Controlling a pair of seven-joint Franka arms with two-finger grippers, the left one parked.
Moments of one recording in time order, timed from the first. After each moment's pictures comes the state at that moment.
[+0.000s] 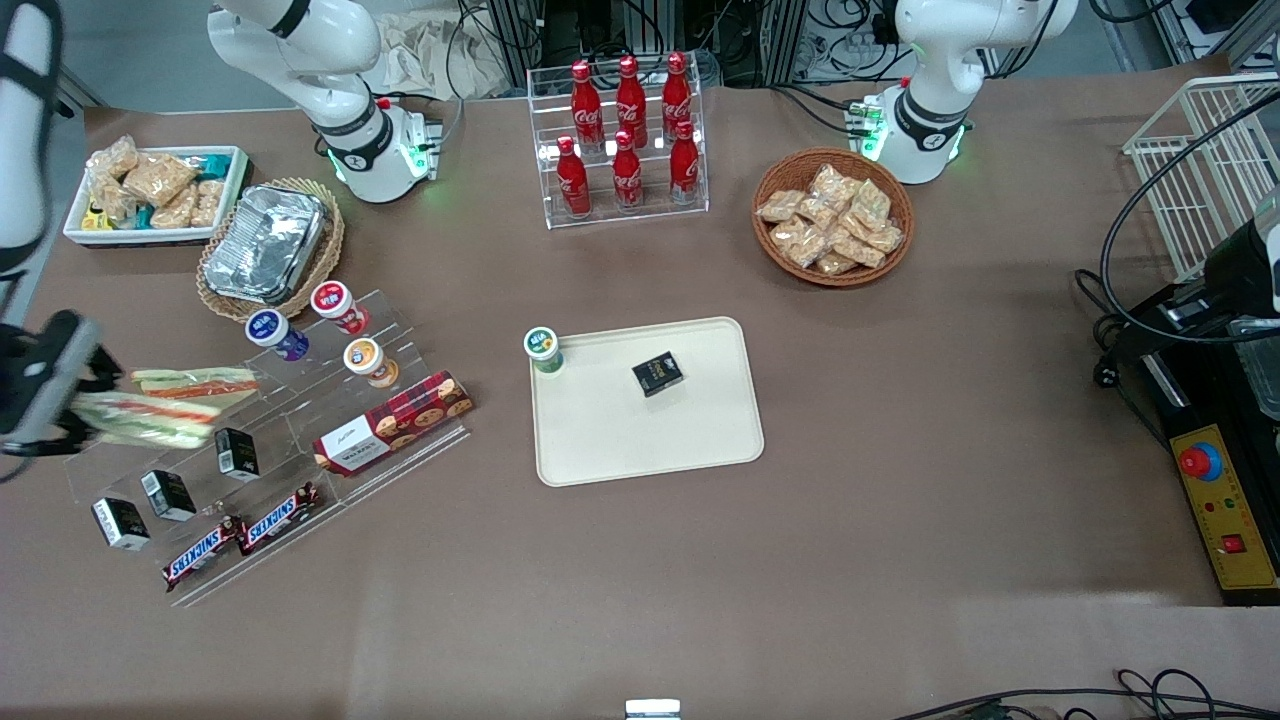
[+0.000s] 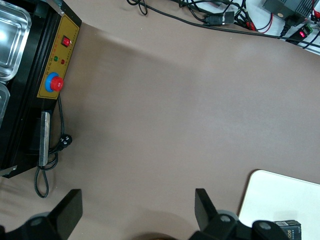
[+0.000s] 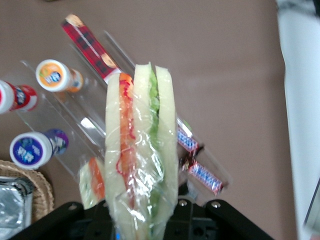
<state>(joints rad) -0.03 0.18 -0.07 -1.55 0.07 1.76 -1.59</state>
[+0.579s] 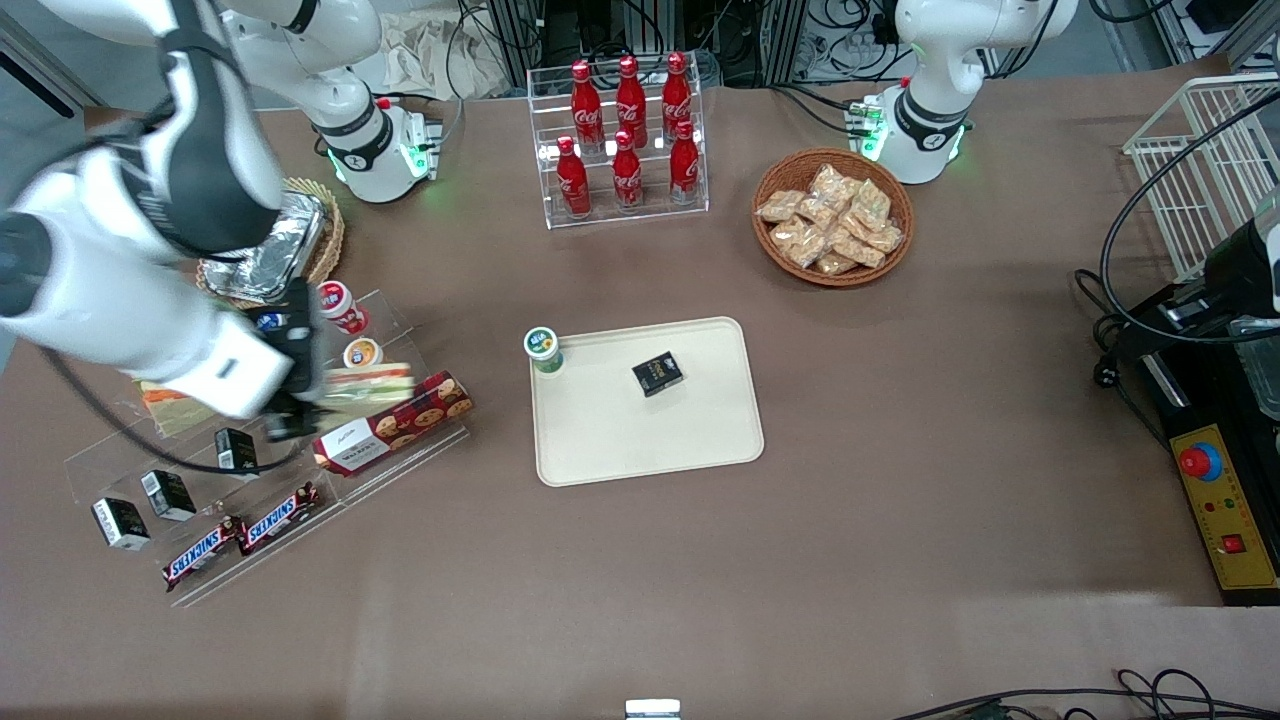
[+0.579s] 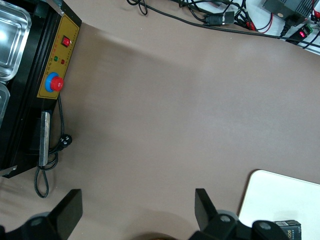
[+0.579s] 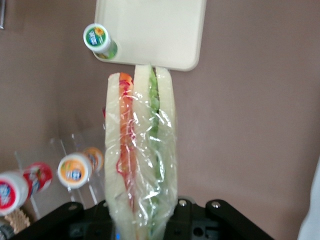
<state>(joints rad) 0.29 0.23 -0.06 -1.58 0.11 1.77 -1.60</state>
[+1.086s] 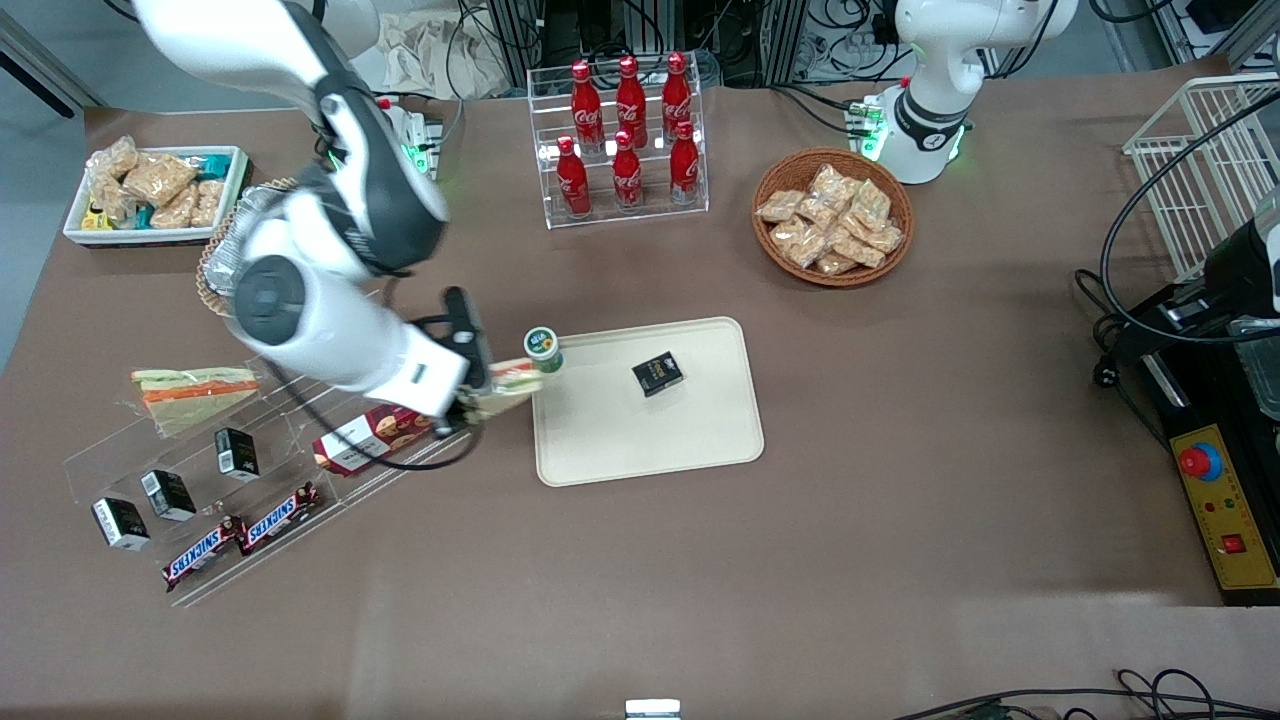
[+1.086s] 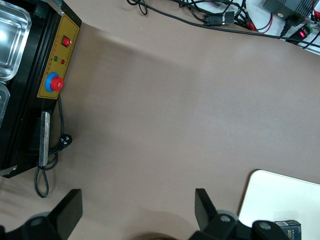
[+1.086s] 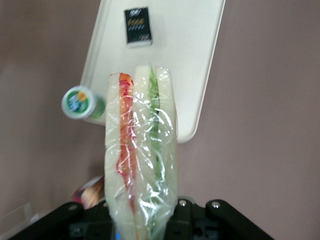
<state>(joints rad) 0.49 0.36 -0.06 -1.58 0.19 1.95 -1.54</state>
